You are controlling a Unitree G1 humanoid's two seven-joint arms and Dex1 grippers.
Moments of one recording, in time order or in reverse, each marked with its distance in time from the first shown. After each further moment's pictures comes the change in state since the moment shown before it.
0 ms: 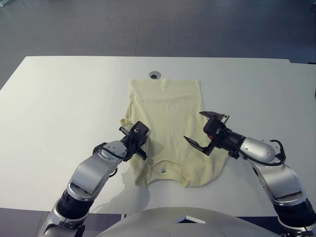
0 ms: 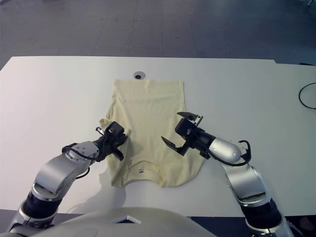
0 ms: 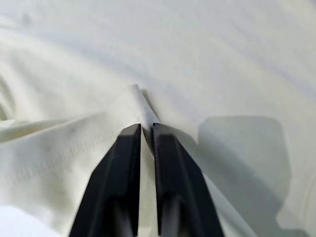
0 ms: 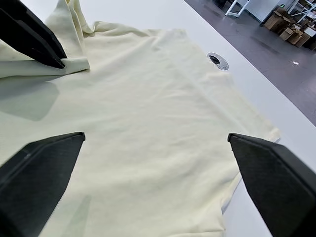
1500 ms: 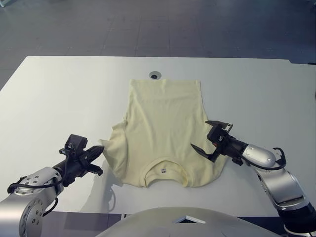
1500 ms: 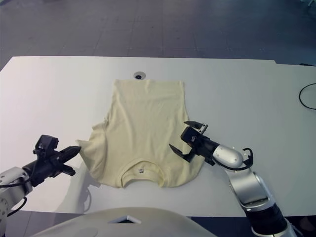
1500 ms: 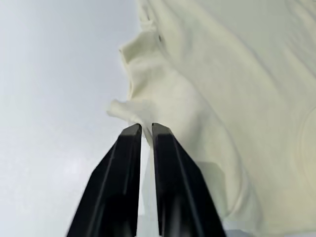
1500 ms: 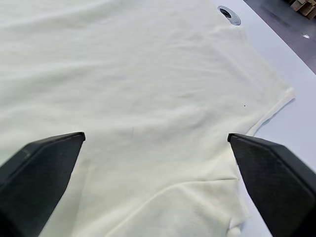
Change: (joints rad) left arm 0.471 0.101 0.802 -0.171 -0.370 0.018 -0.221; right arm 0.082 -0.045 -0.004 0.071 -0.038 -0.042 -0.005
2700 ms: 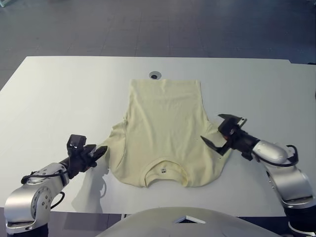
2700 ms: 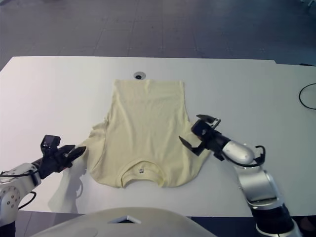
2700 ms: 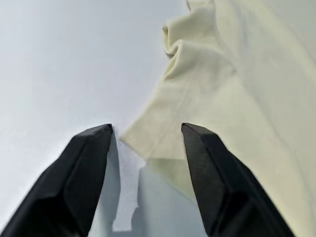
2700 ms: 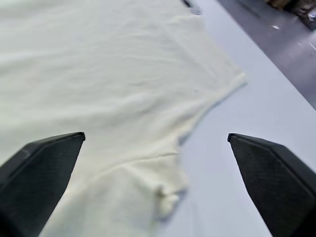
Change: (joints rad) left arm -0.058 -0.017 -0.107 0.265 0.027 -0.184 0.048; right arm -0.004 0.002 -0.157 -0.045 0.031 0.101 -0.035
